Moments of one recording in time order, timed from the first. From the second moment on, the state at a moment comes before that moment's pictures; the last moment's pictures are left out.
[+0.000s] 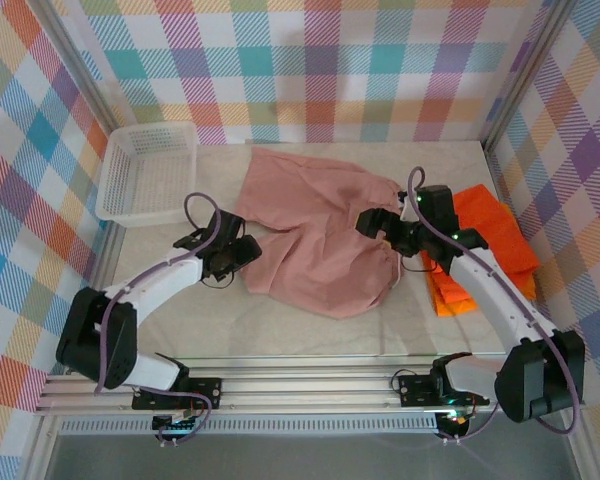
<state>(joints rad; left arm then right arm) -0.42 1.44 0.87 -0.47 -0.07 -0.91 0.26 1.20 0.94 -0.50 -0.48 0.61</state>
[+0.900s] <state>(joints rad) -0.40 1.69 1.70 -0.74 -0.18 -0.71 0.26 1.21 0.79 -0.52 -0.39 0.59</state>
